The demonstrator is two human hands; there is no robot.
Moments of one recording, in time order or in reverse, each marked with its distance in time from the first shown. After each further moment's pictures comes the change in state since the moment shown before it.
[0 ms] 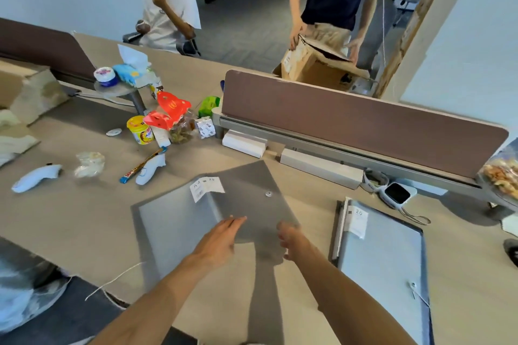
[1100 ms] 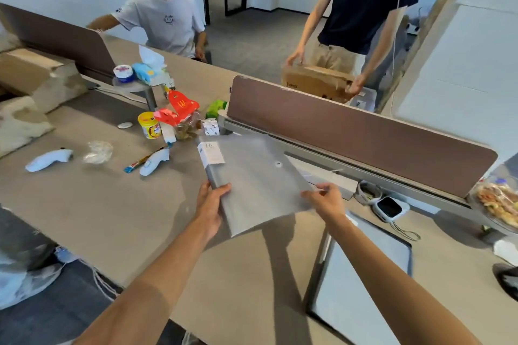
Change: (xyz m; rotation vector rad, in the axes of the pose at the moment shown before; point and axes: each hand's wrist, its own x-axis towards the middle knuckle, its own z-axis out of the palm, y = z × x) left_hand 0.020 0.049 -0.045 -1.746 0.509 -0.391; right_hand -0.057 -0.083 -0.094 -0.156 0.124 -0.520
